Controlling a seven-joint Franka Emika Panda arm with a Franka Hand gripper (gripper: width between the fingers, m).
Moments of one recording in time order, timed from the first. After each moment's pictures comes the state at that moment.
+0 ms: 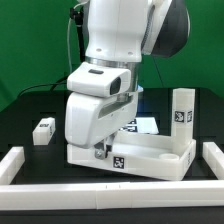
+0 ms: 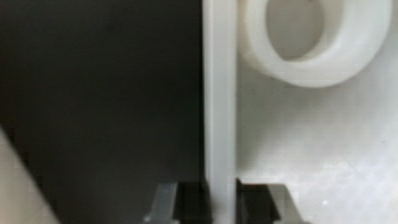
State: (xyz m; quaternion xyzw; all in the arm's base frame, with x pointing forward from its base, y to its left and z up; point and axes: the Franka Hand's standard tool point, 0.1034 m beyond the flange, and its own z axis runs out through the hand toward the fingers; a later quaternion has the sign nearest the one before) arm 0.586 -0.047 0.039 0.84 0.54 -0.02 0.07
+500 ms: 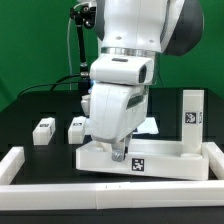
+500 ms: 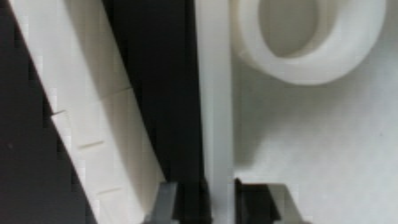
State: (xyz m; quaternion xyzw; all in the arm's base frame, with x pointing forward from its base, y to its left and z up) arm 0.622 -0.026 0.050 0.81 0.58 0.02 0.10
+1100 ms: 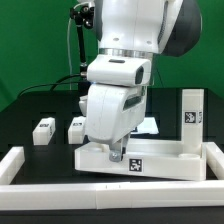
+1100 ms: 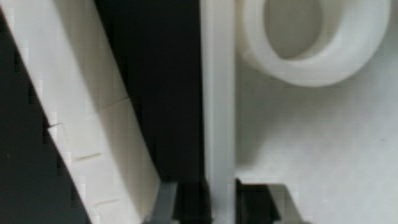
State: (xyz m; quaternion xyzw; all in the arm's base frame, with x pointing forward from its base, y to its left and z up) arm 0.625 -0.030 0.043 0.80 0.59 0.04 0.11
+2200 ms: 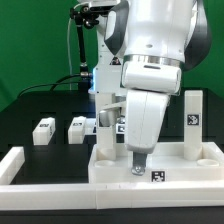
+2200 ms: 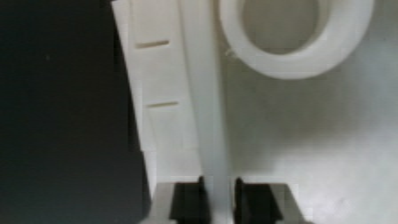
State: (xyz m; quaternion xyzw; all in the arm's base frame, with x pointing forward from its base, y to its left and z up) arm 0.652 0.001 0.038 0.75 0.64 0.04 0.14
